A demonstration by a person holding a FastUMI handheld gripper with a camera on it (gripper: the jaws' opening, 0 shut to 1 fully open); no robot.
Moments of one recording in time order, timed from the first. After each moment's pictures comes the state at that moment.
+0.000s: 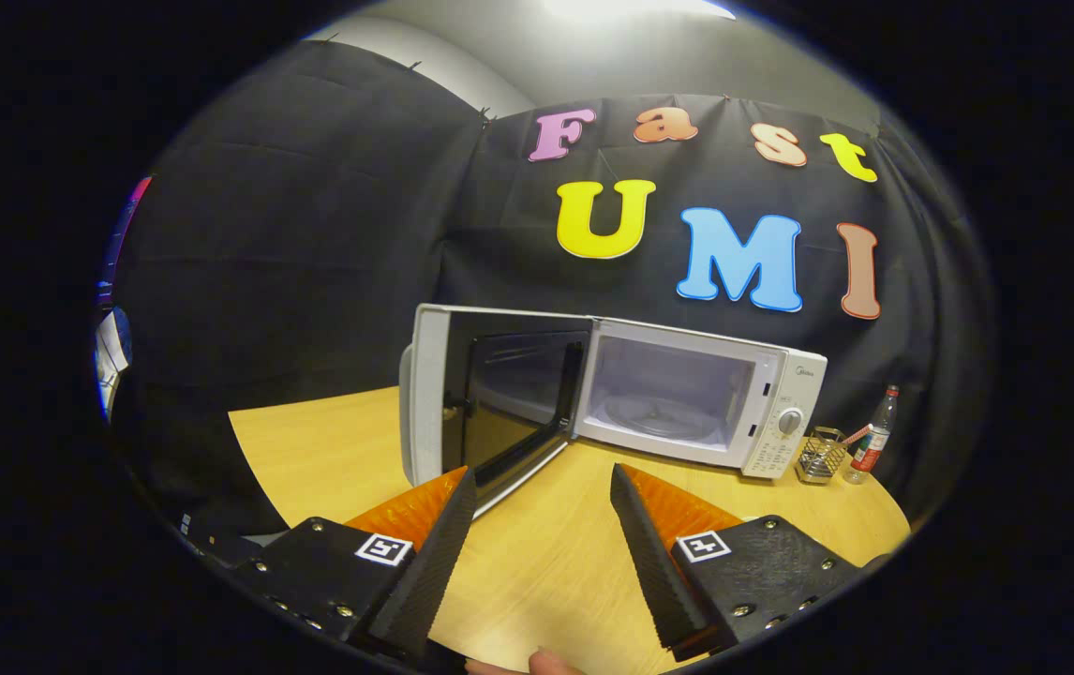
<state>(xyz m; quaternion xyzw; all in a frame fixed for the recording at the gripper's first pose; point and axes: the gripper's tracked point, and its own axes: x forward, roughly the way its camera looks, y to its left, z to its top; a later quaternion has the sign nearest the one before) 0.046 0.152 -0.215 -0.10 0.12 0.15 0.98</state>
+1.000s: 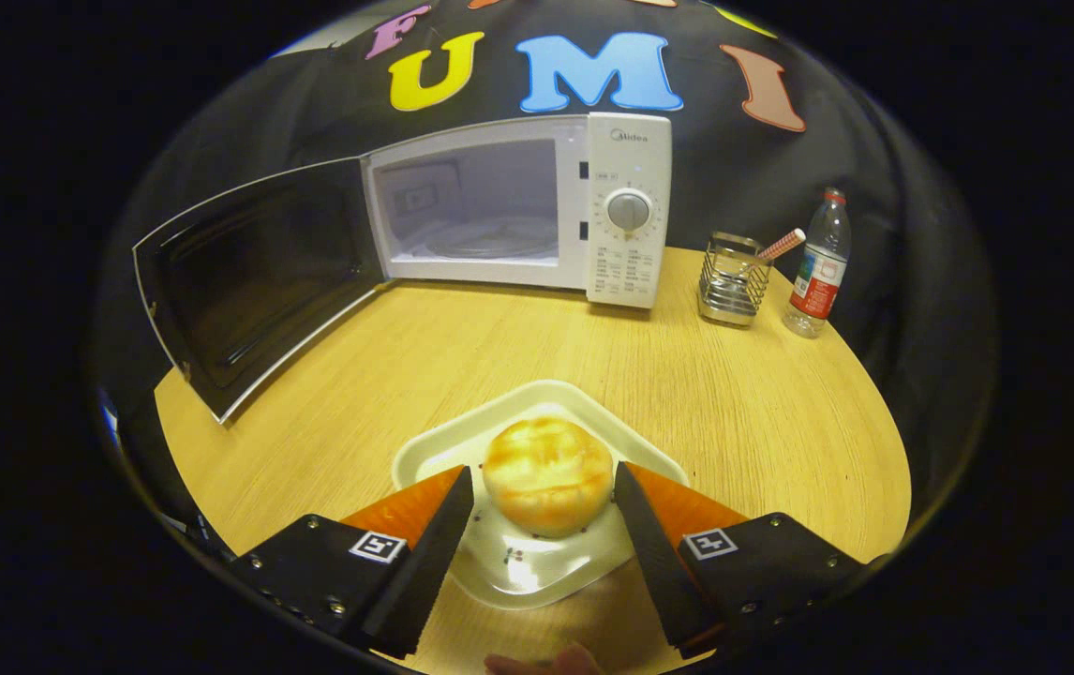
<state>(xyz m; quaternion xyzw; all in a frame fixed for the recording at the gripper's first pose) 0.104 -0.092 -0.325 -0.02 0.38 0.05 0.92</state>
